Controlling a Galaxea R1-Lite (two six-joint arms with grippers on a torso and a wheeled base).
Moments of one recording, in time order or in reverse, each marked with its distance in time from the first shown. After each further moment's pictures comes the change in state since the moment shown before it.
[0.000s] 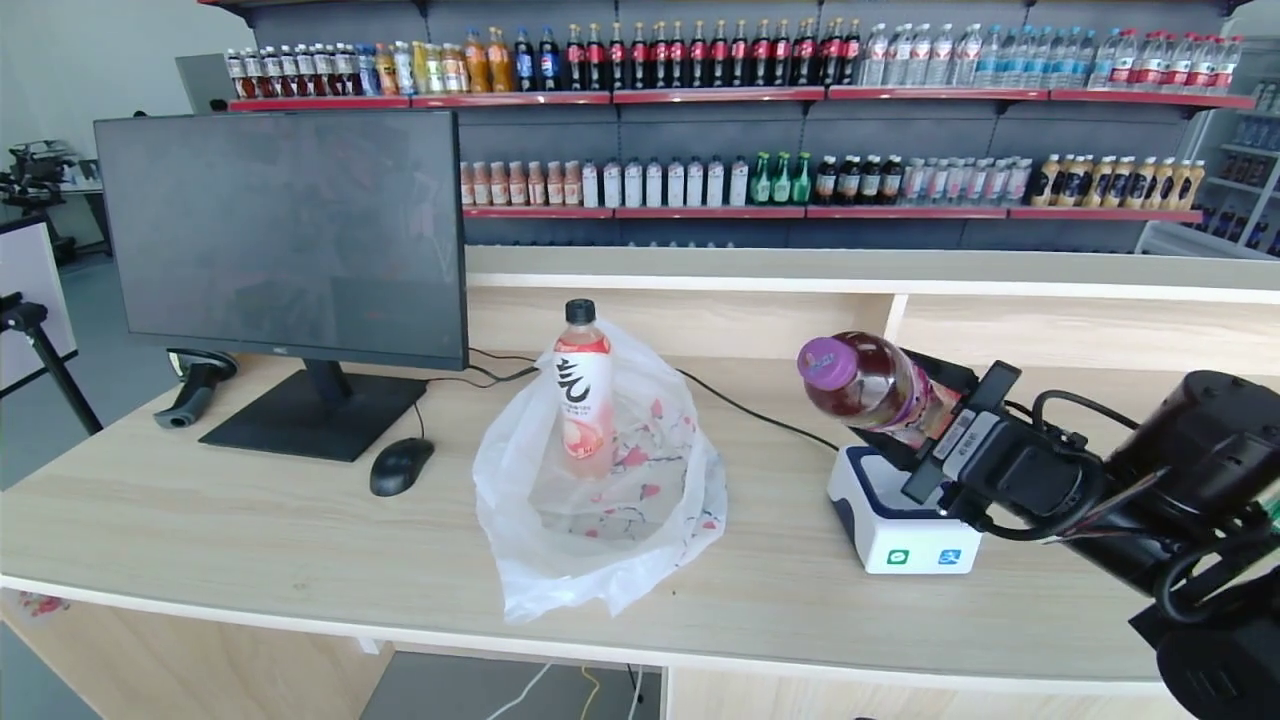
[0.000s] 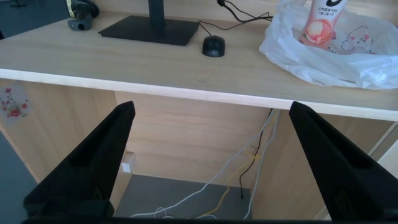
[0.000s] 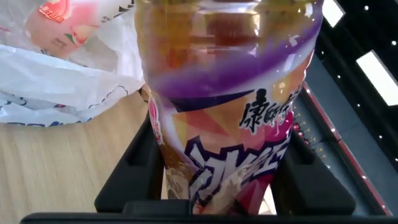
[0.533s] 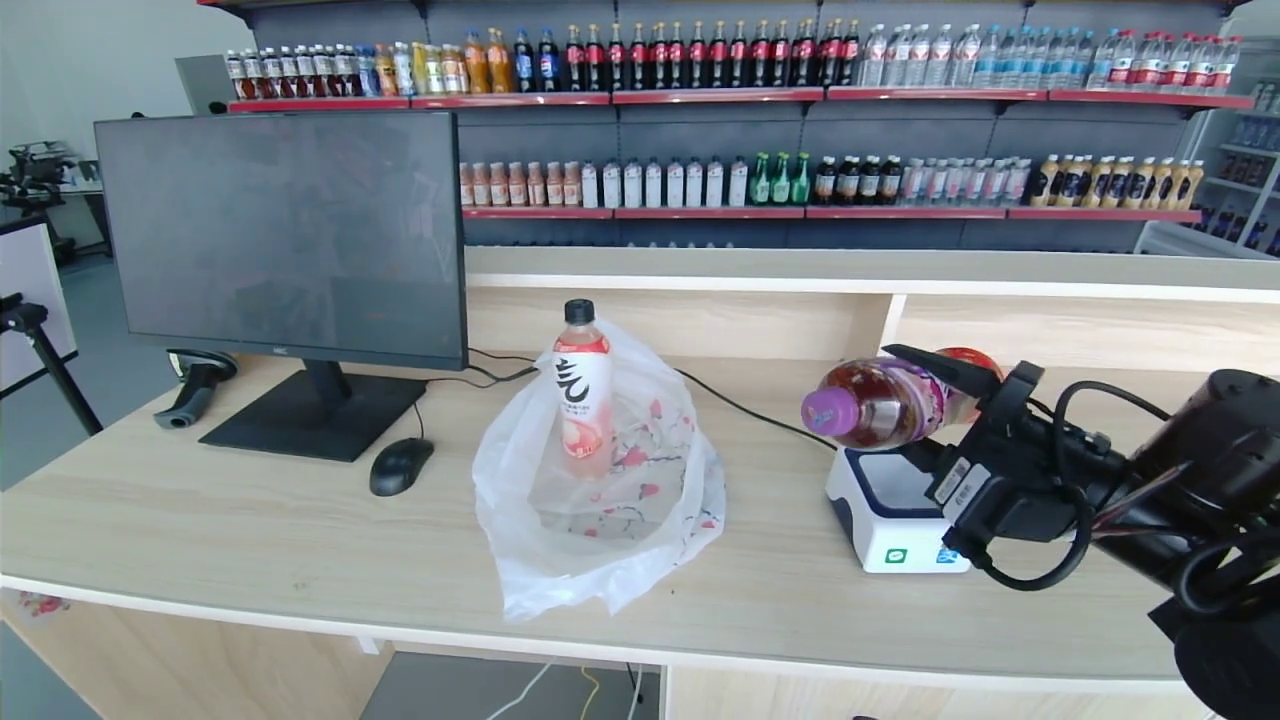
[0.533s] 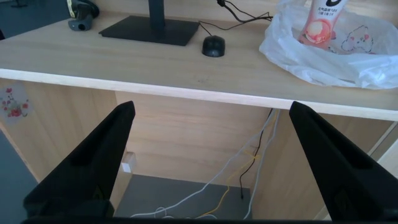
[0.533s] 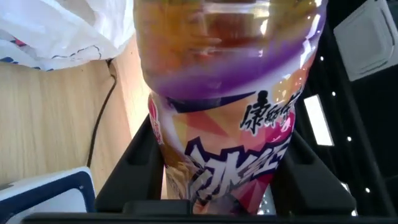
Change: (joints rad) left arm 0.000 0.000 0.000 0.001 0.000 0.000; right arm -0.064 0.001 0.012 -0.001 0.103 -0.316
